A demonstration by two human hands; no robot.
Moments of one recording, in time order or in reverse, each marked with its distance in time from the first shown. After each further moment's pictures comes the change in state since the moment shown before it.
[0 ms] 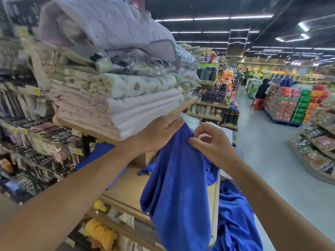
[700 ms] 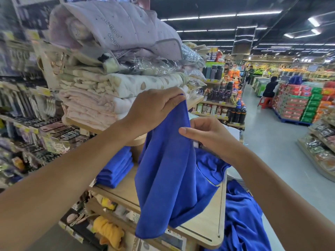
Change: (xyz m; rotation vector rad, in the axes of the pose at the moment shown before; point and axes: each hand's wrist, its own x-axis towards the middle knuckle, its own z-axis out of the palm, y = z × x) left_hand 0.009 0.017 -0.055 0.468 0.264 0.258; right_hand 0.021 -0.029 0.008 0.238 -0.318 0.032
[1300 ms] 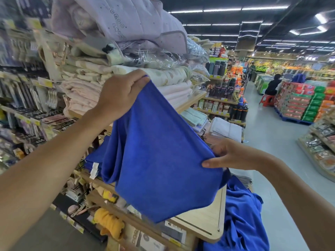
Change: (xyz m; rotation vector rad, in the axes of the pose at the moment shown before) left_hand -0.022 -0.078 -0.031 0.092 0.180 -0.100; right_hand -0.038 0.033 -0.043 -0.565 -0.337 0.379
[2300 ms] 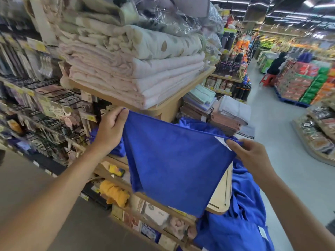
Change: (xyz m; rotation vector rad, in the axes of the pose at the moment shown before) left_hand -0.175 -0.074 0.037 -0.525 -0.125 -0.525; right_hand 0.003 0.044 0.094 0.515 0.754 0.271
